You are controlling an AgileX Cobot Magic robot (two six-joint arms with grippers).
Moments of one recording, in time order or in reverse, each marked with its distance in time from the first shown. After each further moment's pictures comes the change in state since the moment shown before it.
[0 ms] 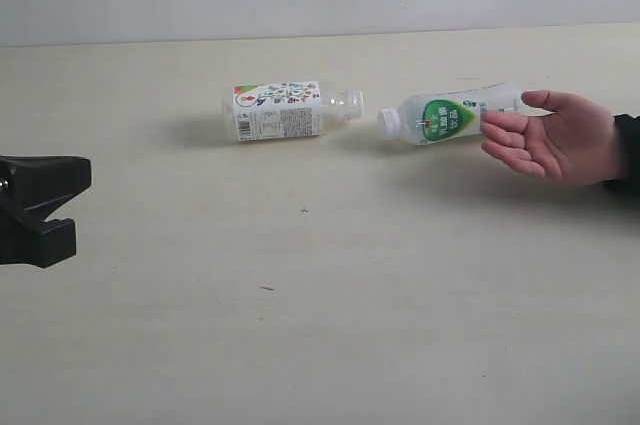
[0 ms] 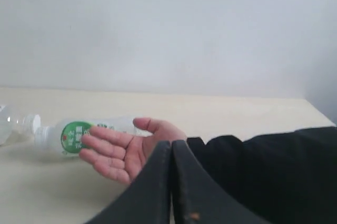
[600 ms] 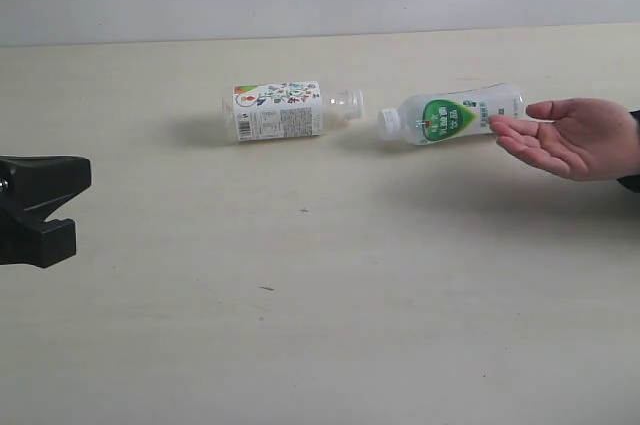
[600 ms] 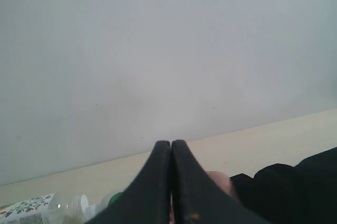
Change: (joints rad) left arm 0.000 0.000 0.001 0.000 -0.002 0.000; right arm 0.000 0.000 0.000 0.237 -0.182 0.068
